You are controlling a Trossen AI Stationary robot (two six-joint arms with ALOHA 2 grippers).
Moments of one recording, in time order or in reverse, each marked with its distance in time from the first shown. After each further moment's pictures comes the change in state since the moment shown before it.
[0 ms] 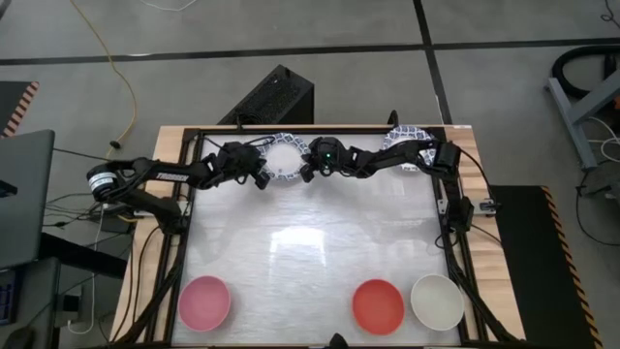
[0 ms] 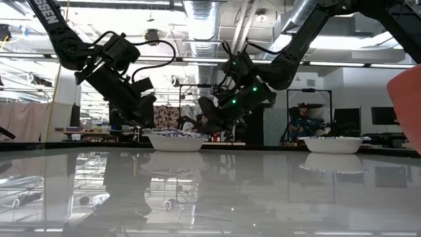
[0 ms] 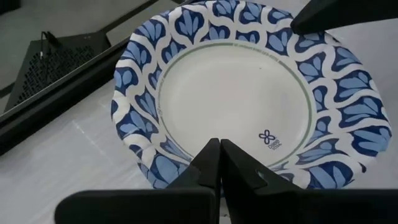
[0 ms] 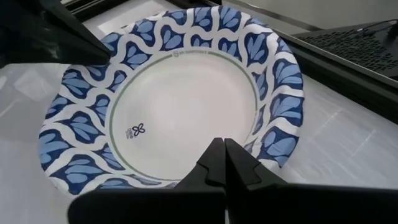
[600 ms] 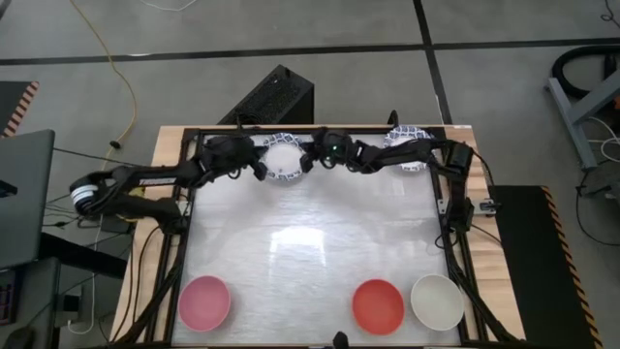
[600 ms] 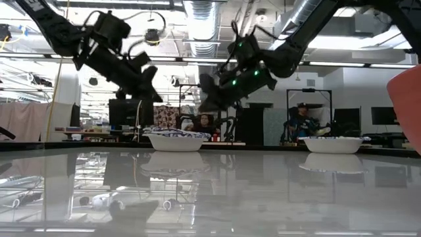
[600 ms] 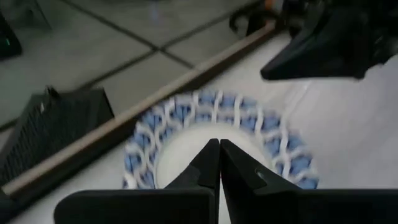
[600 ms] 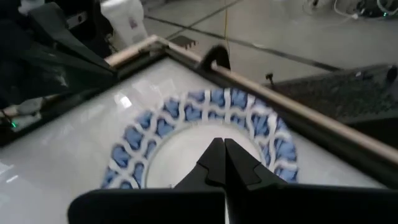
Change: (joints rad) left arm -0.004 -0.187 0.021 0.041 0.026 -0.016; right arm -0.014 -0.112 0.000 0.065 -0.001 0.029
